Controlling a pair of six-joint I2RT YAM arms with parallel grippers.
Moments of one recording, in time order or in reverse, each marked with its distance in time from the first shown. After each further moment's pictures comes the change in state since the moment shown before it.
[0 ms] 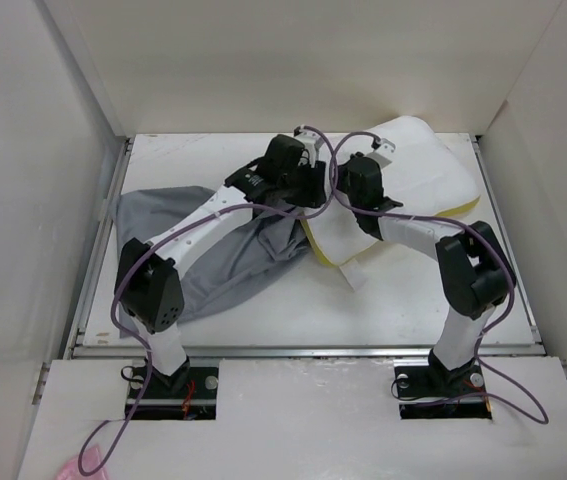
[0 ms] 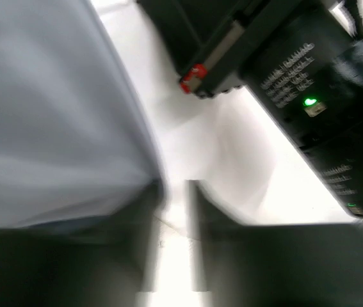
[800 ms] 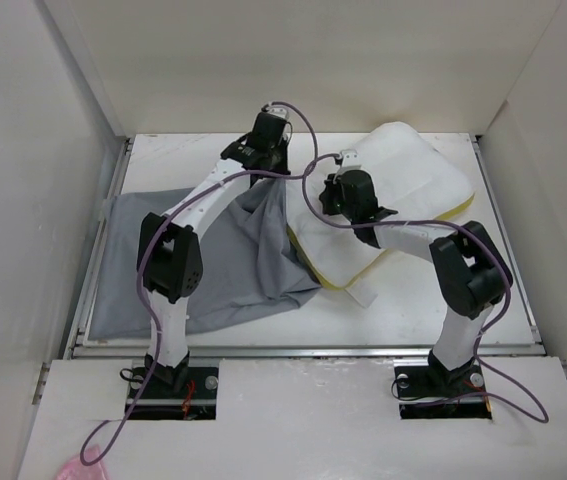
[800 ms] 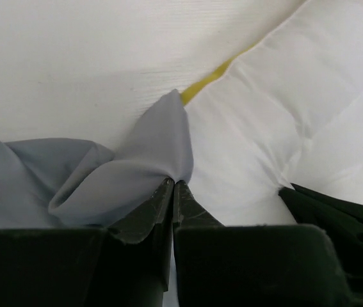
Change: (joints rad) left arm 0.180 0.248 0.256 -0.078 -0.223 -0.027; right arm 0.029 0.013 -0.066 -0.068 -0.324 -0.428
